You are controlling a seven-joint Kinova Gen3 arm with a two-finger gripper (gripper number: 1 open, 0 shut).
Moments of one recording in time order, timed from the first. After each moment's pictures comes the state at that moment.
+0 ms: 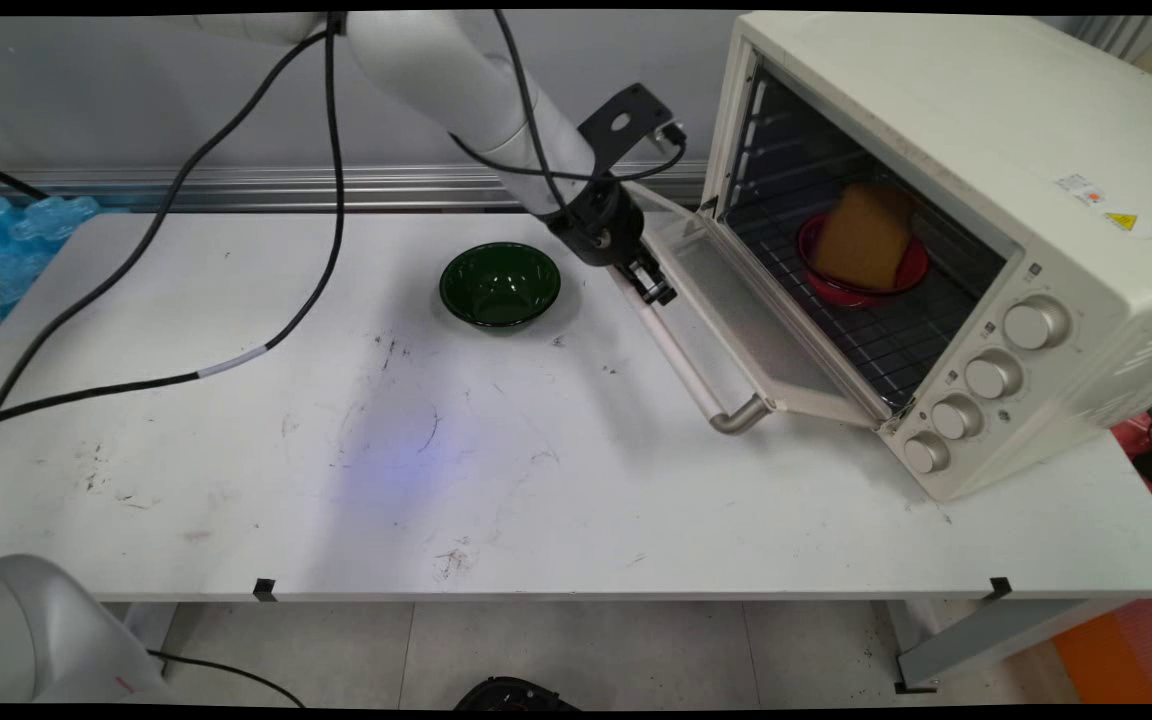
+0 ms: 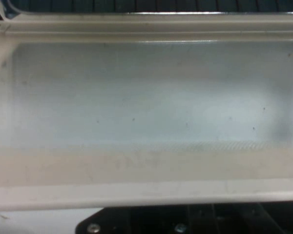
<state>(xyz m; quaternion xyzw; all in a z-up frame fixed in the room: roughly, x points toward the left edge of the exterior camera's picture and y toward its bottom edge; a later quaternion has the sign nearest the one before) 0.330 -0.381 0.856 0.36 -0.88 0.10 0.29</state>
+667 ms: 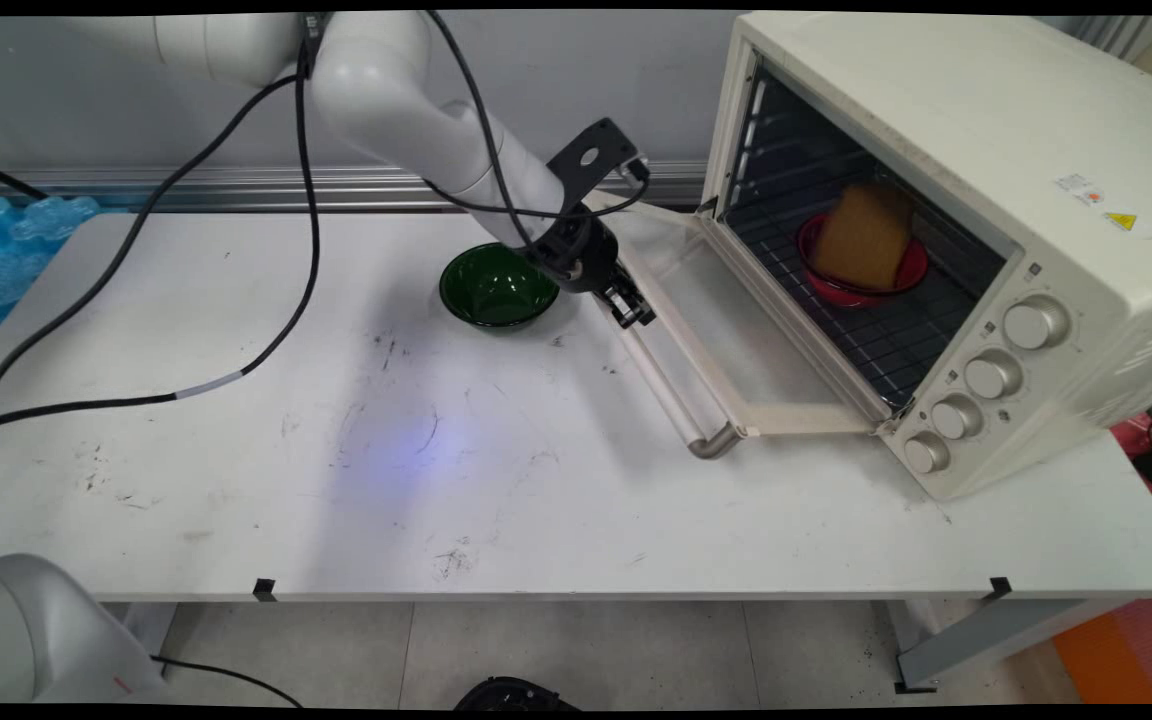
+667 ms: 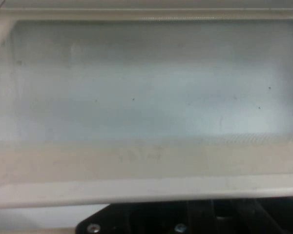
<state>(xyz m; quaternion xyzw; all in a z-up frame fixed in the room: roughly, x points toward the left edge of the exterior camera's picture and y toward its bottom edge) 0.353 -0.365 0.825 0.36 -0.88 0.11 0.30</state>
